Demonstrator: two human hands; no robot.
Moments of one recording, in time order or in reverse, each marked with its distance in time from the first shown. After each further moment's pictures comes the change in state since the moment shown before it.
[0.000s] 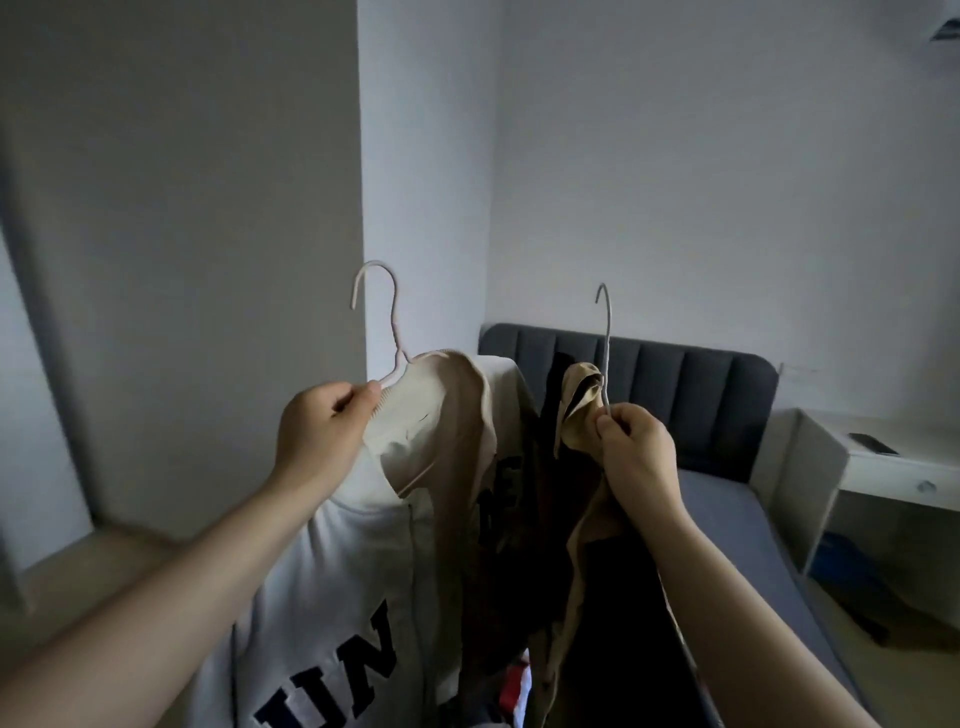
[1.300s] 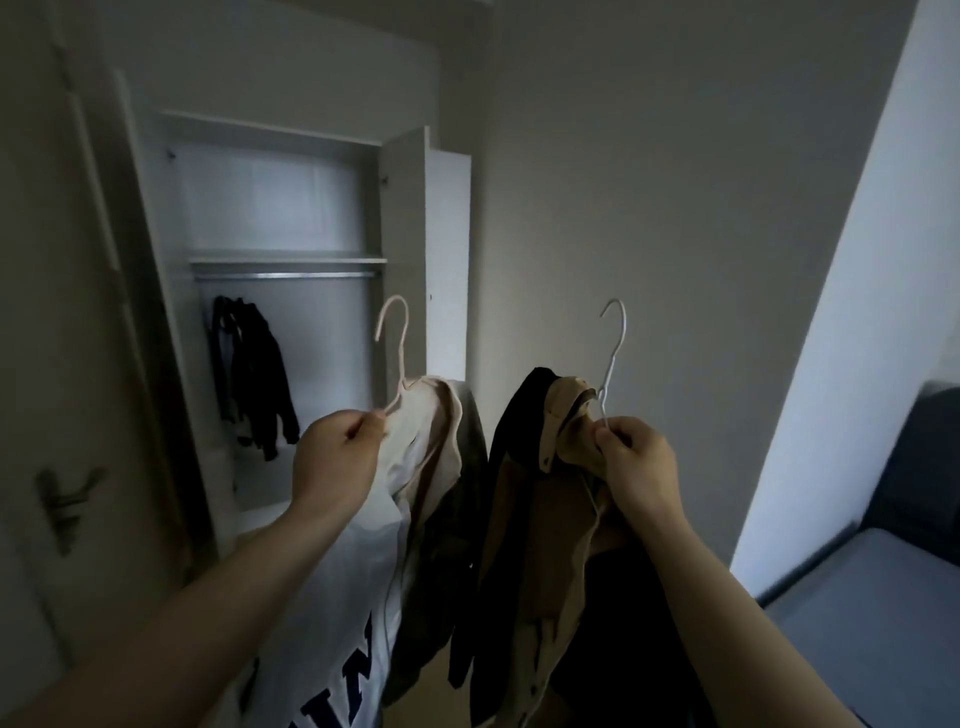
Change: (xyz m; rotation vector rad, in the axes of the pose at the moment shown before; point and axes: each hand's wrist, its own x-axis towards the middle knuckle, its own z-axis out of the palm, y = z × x) left_hand -0.037 -0.197 -0.394 0.436 0.568 -0.473; right_hand -0.174 -0.211 0.424 0.353 -0.659 -0.281
